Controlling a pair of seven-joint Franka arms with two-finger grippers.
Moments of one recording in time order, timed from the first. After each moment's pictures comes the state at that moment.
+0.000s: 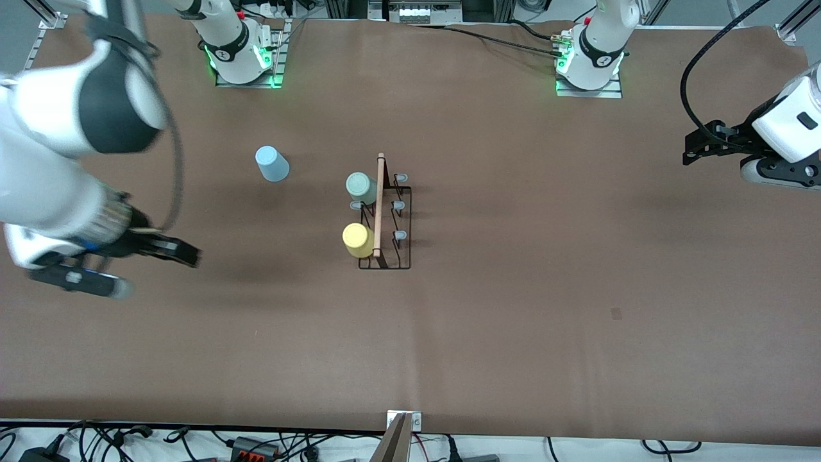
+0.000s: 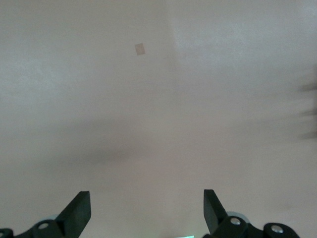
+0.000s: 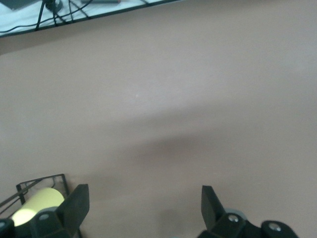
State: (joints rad) left arm 0.15 0.07 -0.19 -1.51 0.00 1.49 0.08; right arm 0.19 0.42 -0.08 -1.23 0.03 1.71 0.33
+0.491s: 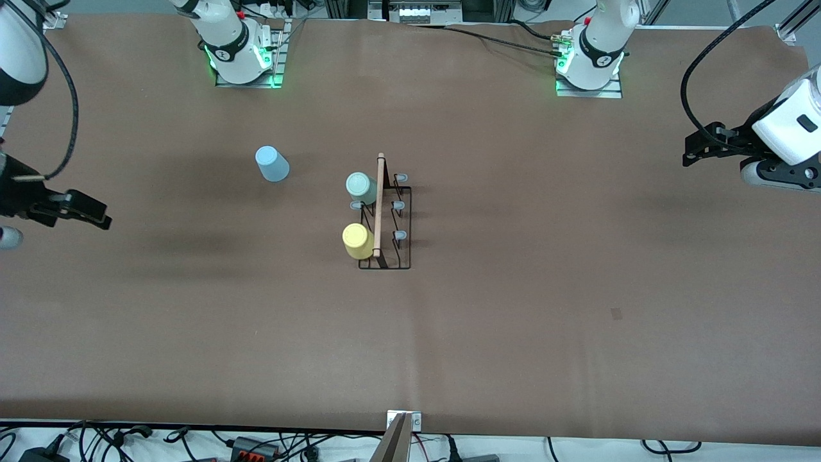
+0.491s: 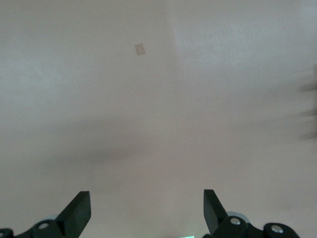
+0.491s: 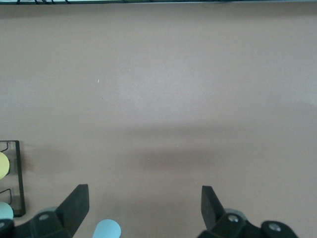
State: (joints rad) left arm 0.15 0.07 -0.19 -1.51 0.00 1.49 0.08; right arm 0.00 0.23 -0.03 -1.42 0.01 1.72 -0.01
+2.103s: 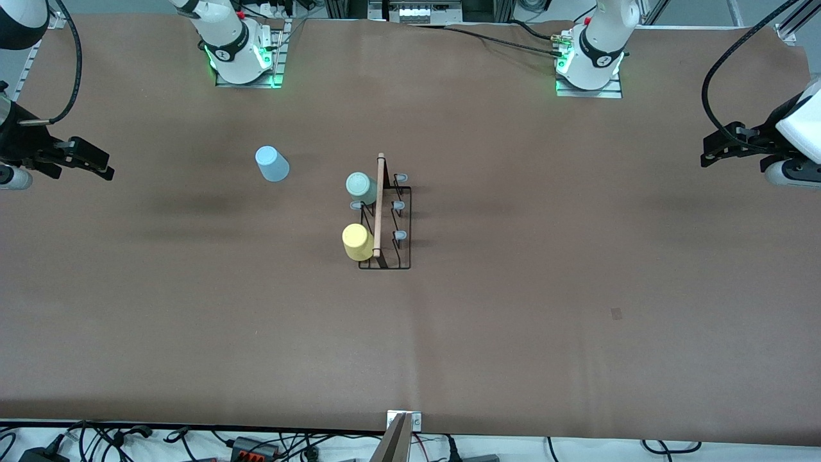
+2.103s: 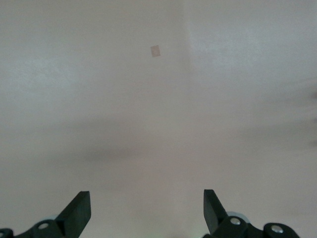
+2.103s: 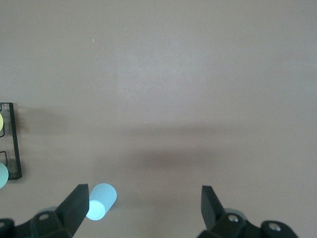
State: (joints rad) left arm 0.18 0.08 -0.19 -1.49 0.03 1.48 0.08; right arm 0.00 0.00 -0.05 -1.72 0.01 1.73 -0.03
